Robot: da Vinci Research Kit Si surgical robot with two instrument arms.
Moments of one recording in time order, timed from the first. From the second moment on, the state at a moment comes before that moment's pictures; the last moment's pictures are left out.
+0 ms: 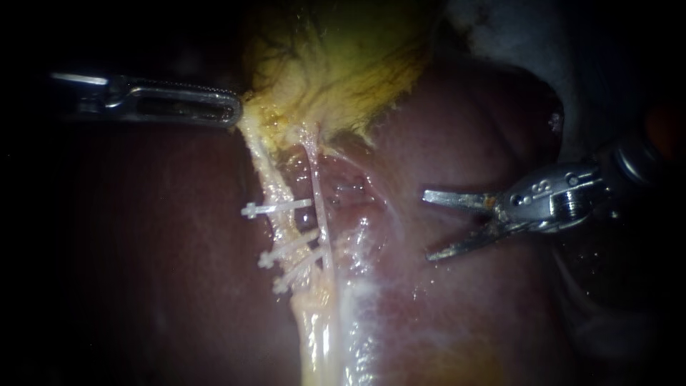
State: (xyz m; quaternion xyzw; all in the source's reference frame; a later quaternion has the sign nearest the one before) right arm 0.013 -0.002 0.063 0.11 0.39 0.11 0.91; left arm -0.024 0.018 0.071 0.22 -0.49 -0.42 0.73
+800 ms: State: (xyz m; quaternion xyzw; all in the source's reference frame) right arm 0.020 -0.002 0.063 0.30 0.44 0.10 0.84; left arm -0.024 0.018 0.070 0.21 -0.49 -0.42 0.73
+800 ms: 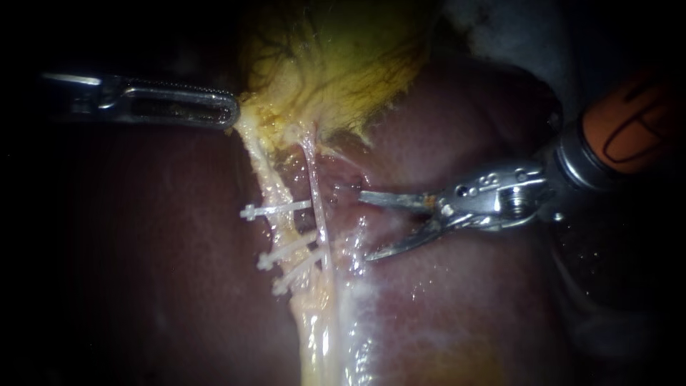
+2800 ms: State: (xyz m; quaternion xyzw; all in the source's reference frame) right arm 0.026 -0.003 0.078 0.53 0.41 0.13 0.74; left arm -0.025 0.018 0.070 0.21 -0.49 -0.42 0.73
